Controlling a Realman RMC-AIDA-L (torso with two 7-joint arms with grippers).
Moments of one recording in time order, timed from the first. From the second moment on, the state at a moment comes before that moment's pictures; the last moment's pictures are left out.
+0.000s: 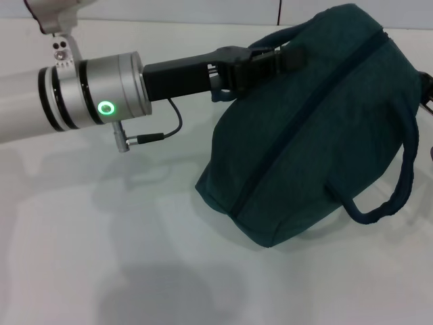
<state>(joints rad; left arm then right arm) -0.66 -2.09 1.05 0.54 1.40 1.57 -1.71 0.52 2.02 -1.35 -0.17 -0.66 -1.45 1.41</state>
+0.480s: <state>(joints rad) -0.68 -2.09 1.05 0.53 1.41 1.49 -1.69 0.48 2.02 -1.38 -0.17 -0.66 -1.46 1.41</state>
